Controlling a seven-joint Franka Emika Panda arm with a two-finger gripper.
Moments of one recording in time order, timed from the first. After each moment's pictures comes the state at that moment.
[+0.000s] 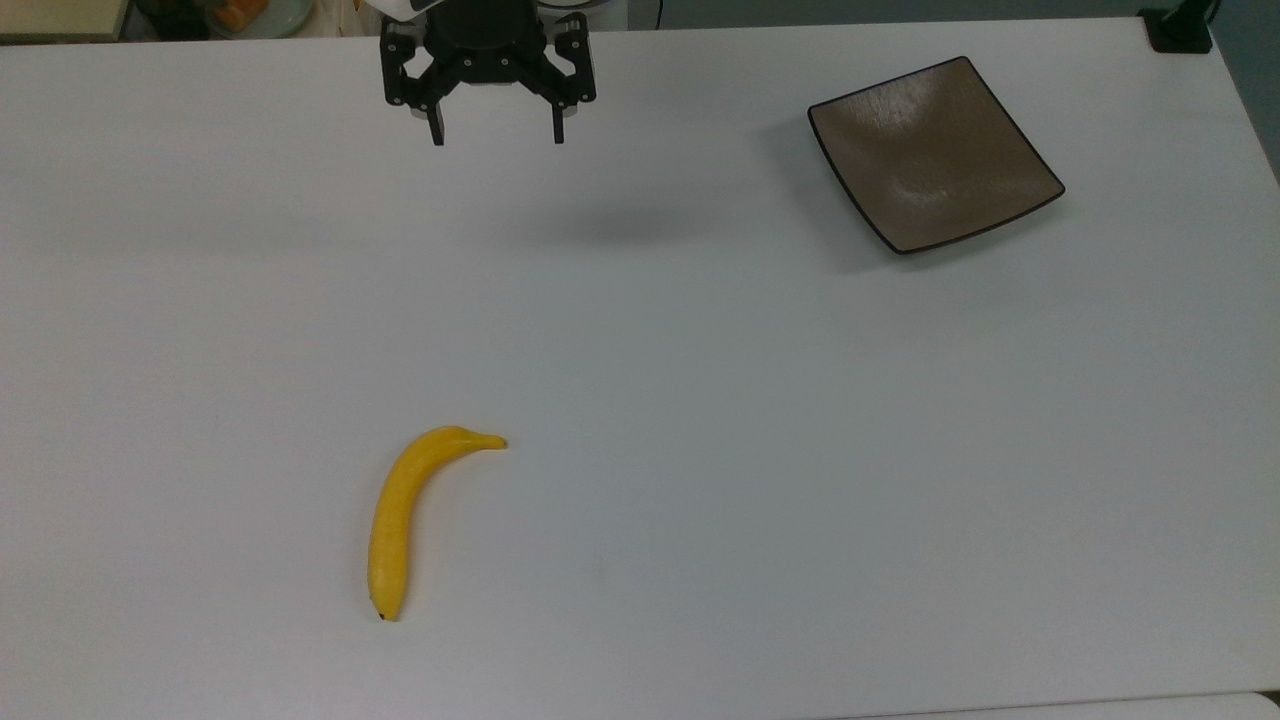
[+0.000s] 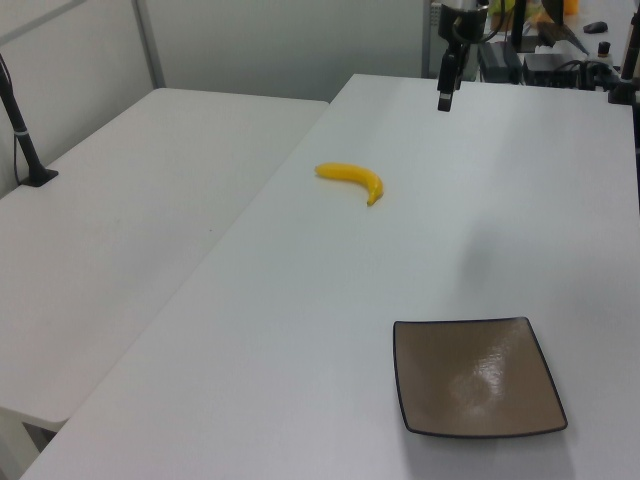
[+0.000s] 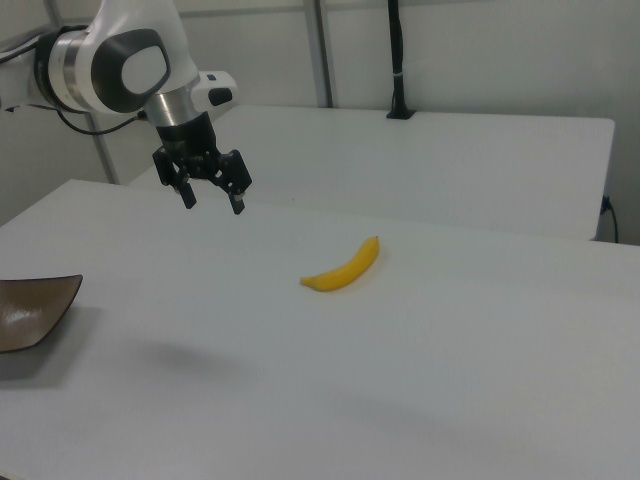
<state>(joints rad) 0.12 0.09 -0.05 -1.66 -0.02 1.86 -0.06</state>
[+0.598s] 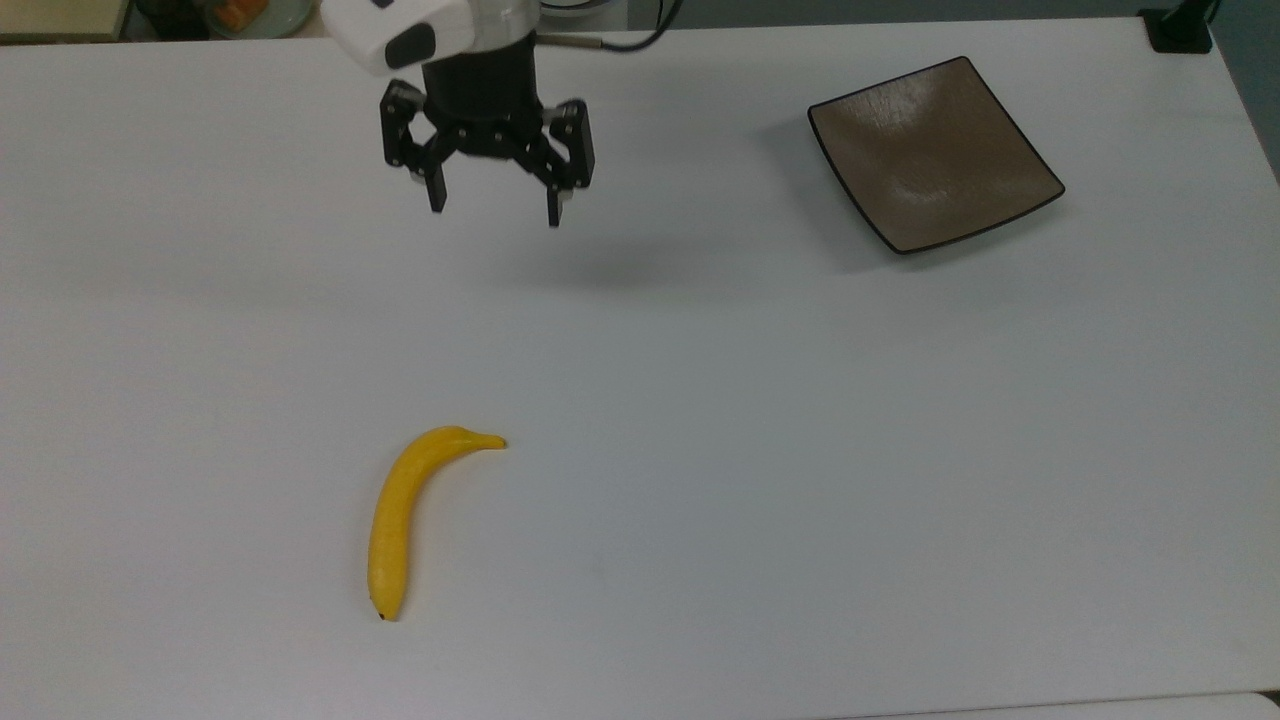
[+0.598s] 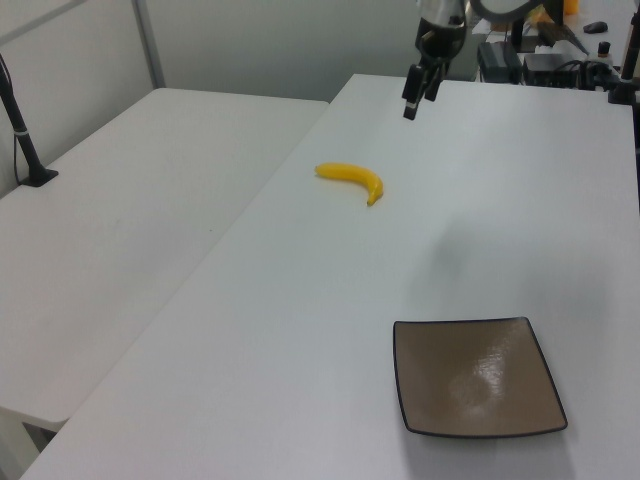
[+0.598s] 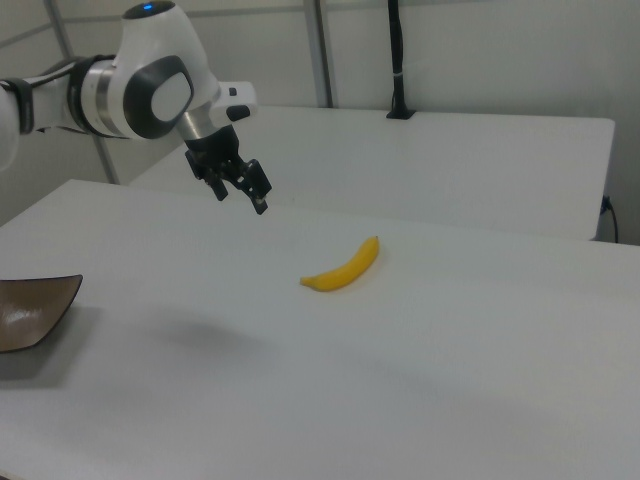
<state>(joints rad) 0.12 0.18 -0.05 -1.66 -0.02 2.09 0.16</state>
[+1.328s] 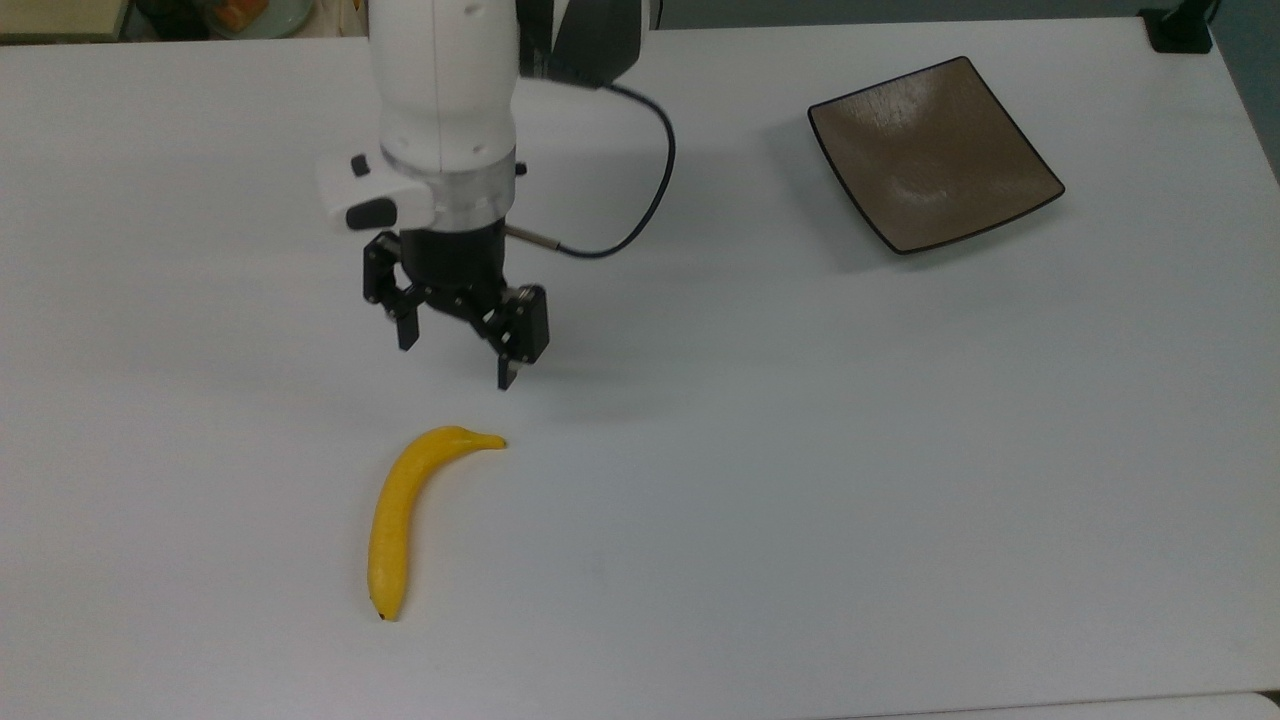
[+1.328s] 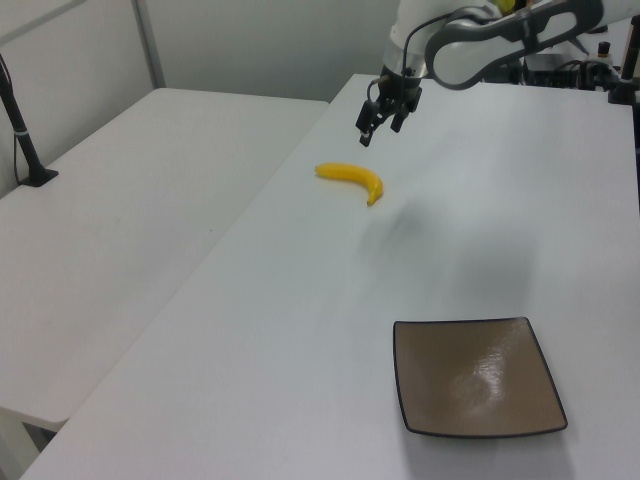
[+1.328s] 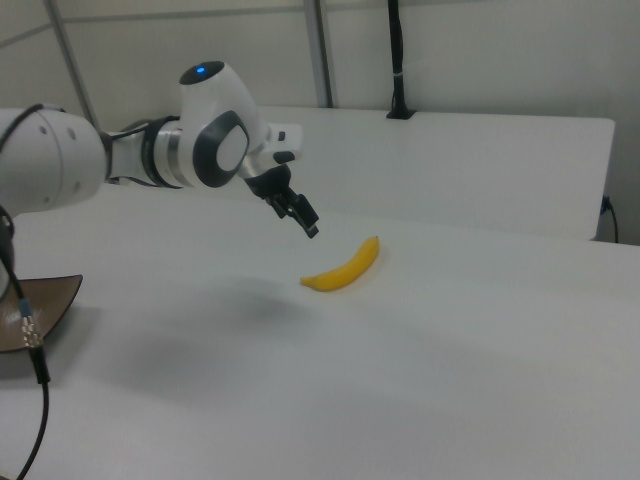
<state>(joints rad) 0.09 0.45 -0.06 -1.53 -0.10 2.34 0.43</state>
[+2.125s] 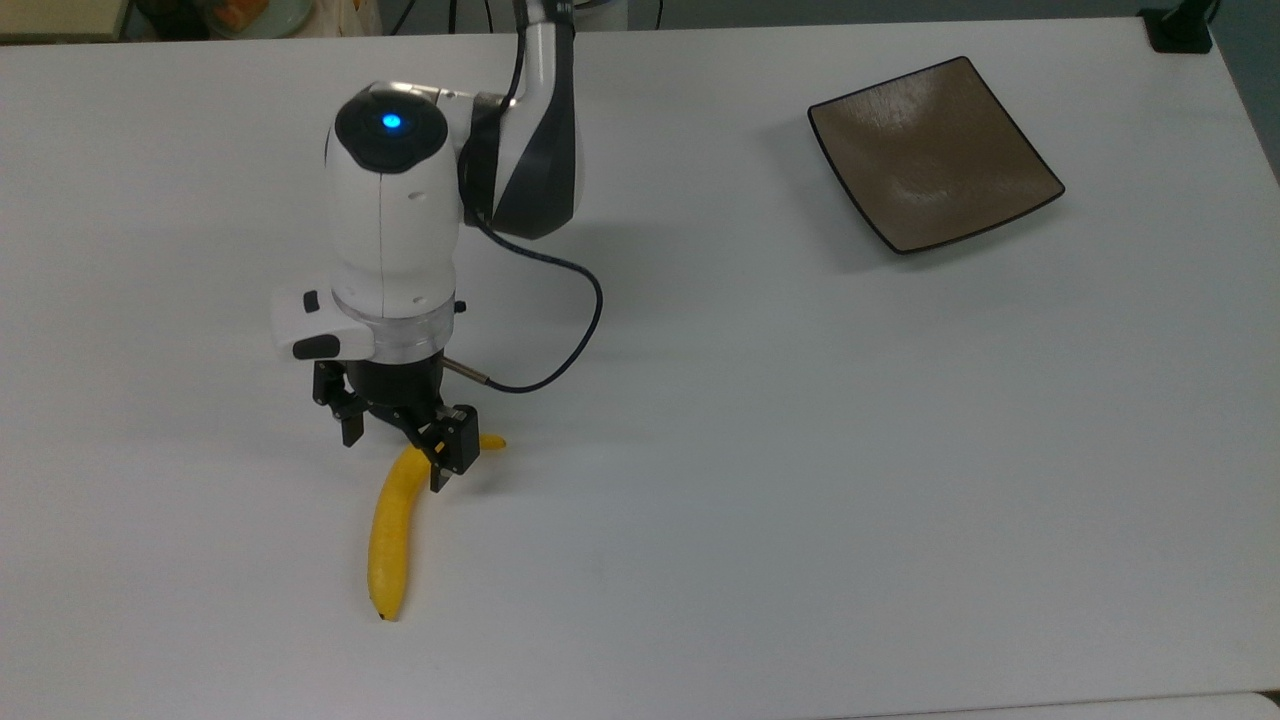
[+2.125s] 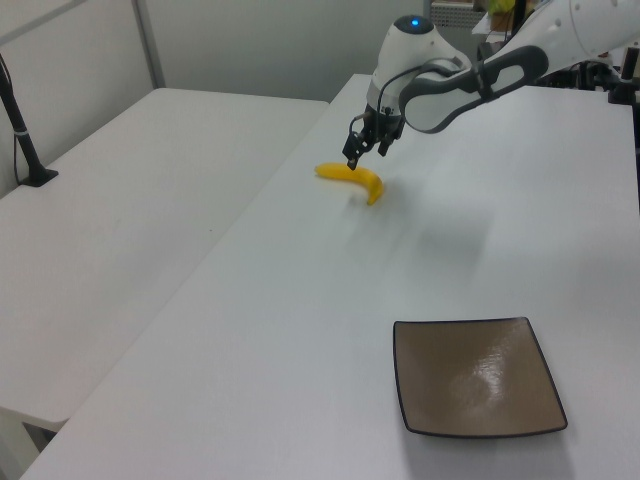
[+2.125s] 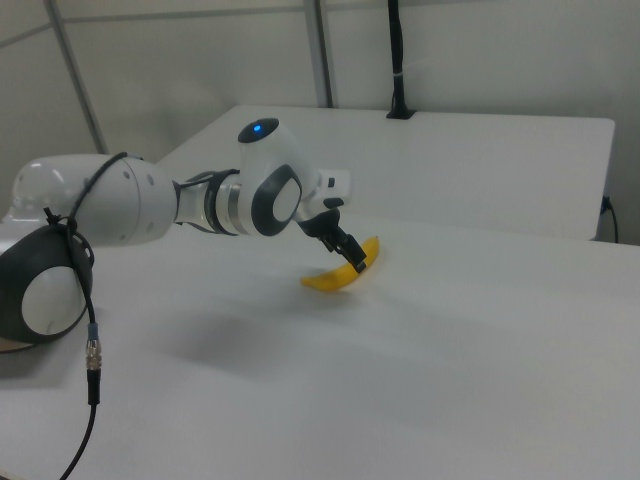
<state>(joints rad) 0.04 0.72 -0.11 -1.36 -0.11 2.47 0.45</state>
